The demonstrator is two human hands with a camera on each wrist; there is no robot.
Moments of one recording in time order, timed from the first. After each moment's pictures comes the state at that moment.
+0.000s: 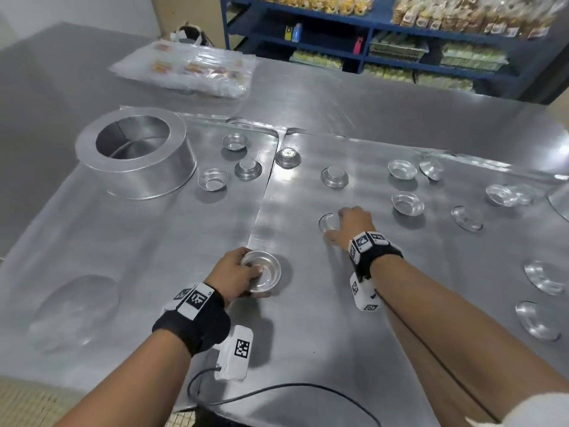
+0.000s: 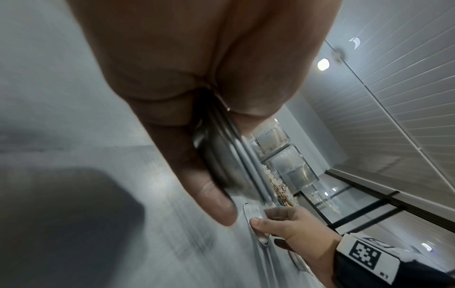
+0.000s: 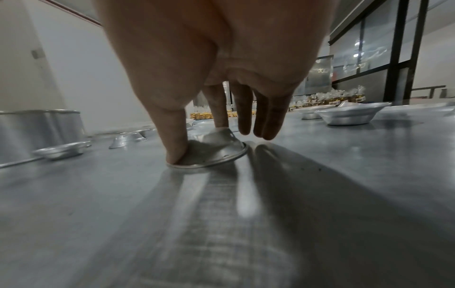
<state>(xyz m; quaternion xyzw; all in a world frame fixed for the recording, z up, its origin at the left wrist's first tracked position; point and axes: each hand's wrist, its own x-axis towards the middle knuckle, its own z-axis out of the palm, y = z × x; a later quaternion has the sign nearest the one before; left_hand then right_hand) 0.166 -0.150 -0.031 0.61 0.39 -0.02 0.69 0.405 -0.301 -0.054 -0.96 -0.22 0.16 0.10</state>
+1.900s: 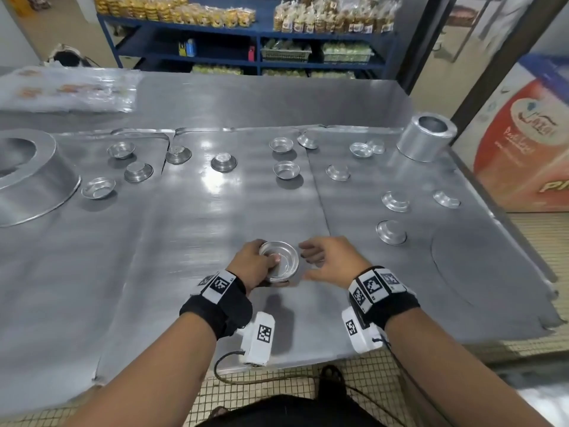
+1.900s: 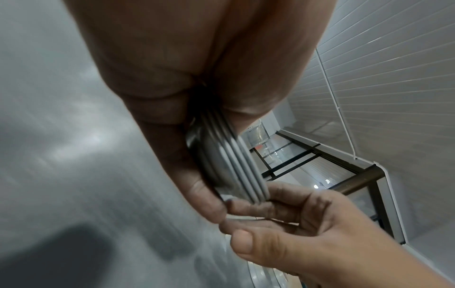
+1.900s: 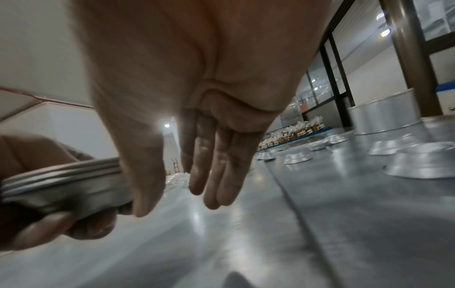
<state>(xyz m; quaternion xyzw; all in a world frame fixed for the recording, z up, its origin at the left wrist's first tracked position) 0.219 -0.376 -0.026 0.64 0.27 -0.10 0.71 0.285 -0.560 -0.007 -0.88 -0.22 0.23 0.34</state>
